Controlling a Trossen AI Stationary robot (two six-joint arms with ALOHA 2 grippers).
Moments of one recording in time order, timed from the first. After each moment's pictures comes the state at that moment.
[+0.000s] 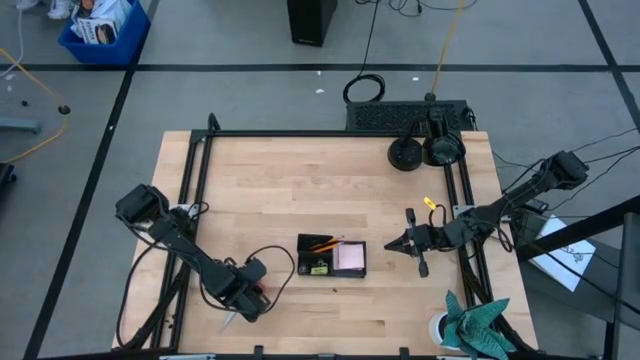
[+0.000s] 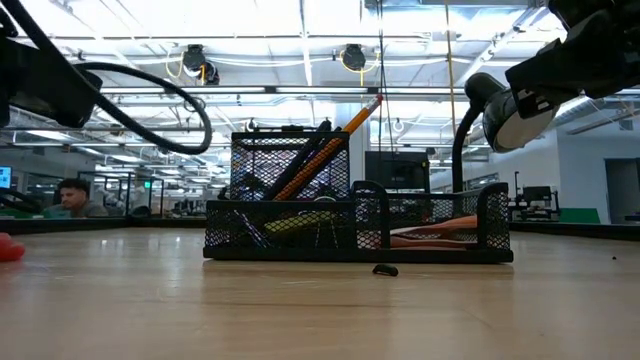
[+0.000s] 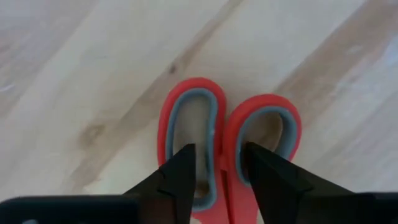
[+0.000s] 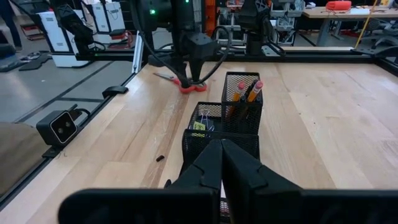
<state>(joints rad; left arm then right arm) -0.71 1.76 1.00 -0.77 -0.09 -1.49 0.49 0.83 0.17 0.44 0.34 0.14</state>
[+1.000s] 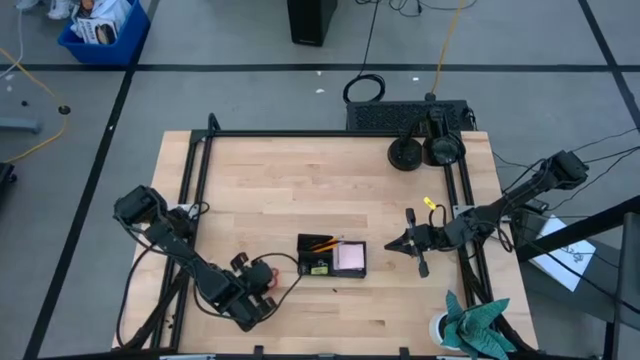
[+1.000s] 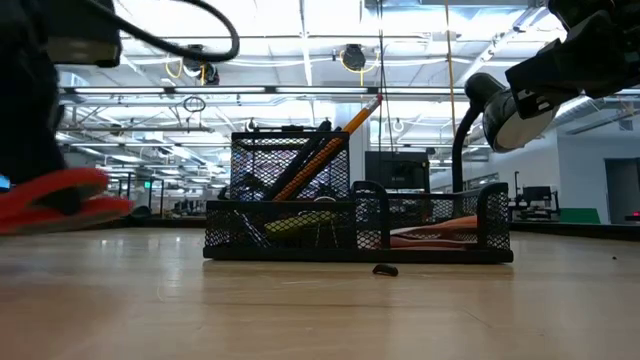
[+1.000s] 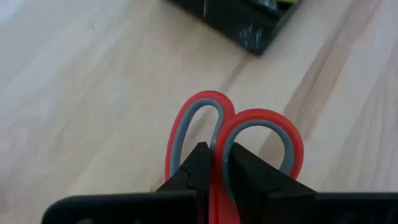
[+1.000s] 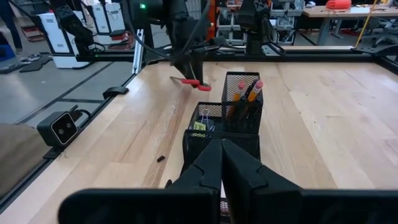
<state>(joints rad) -0.77 1.76 1.00 -0.65 -0.53 -1.33 0.49 0.83 0.17 0.44 0.34 0.15</state>
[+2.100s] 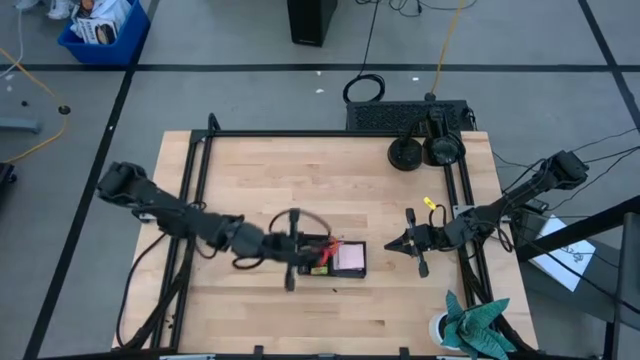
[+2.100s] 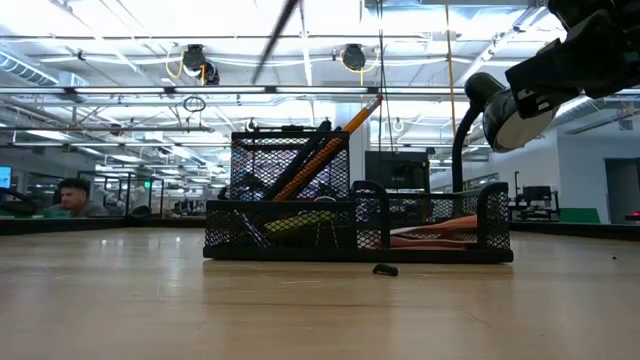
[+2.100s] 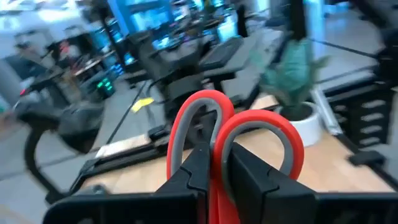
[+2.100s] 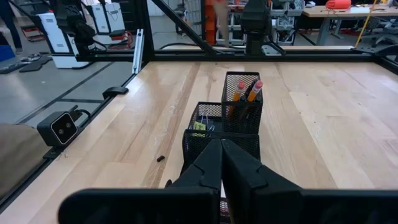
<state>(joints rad) -0.39 1.48 1.01 0.37 -0.34 0.27 0.49 0.83 0.17 0.44 0.34 0.15</state>
